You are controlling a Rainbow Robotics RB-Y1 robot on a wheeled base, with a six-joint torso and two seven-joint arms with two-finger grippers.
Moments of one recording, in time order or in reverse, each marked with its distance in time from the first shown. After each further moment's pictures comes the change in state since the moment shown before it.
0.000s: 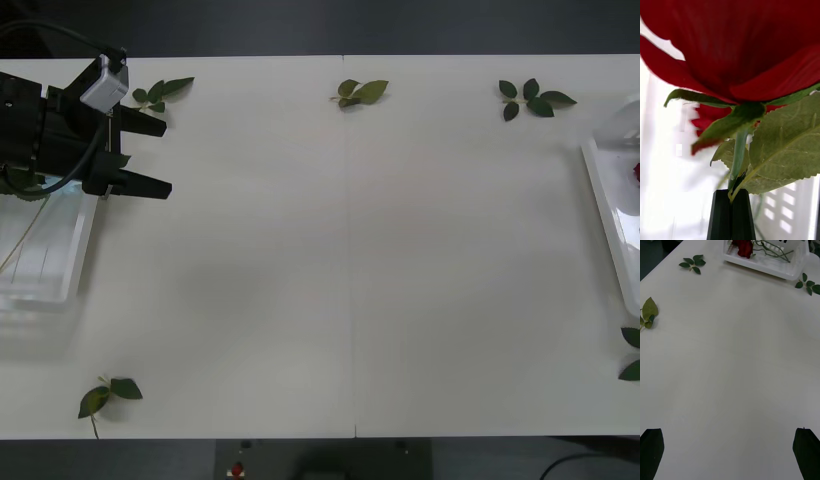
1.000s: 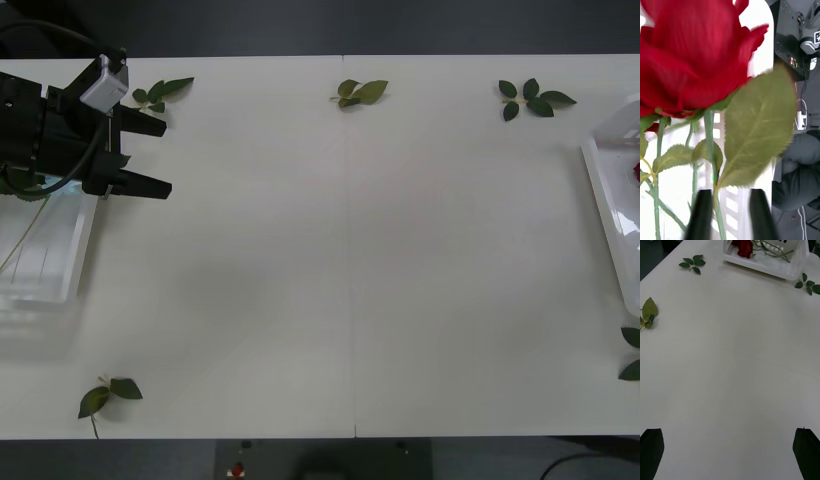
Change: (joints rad) right arm -0.069 0.152 -0.045 0.396 0.194 -0.141 0.082; left arm 0.000 0.000 0.000 0.000 0.000 0.000 0.000
